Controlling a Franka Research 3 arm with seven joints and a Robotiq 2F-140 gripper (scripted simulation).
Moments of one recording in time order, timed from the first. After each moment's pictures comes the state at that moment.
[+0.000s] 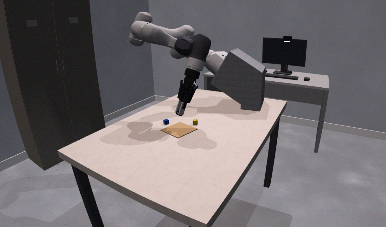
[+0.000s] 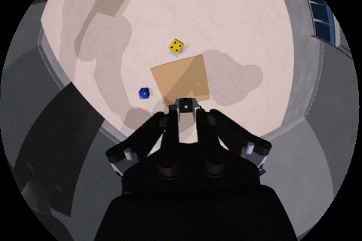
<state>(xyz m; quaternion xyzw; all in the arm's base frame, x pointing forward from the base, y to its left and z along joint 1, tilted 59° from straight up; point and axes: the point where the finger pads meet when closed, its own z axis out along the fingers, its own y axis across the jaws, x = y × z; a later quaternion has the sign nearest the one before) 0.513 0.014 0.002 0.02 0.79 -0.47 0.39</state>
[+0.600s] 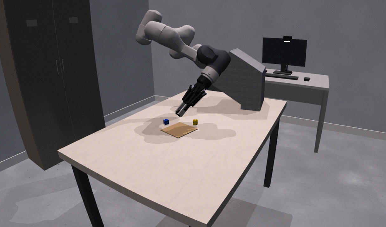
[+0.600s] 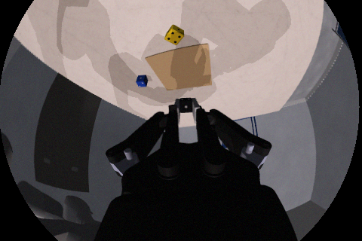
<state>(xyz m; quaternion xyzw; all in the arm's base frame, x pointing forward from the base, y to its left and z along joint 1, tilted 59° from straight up) 0.510 0.008 -0.006 -0.07 0.69 -0.48 0.55</state>
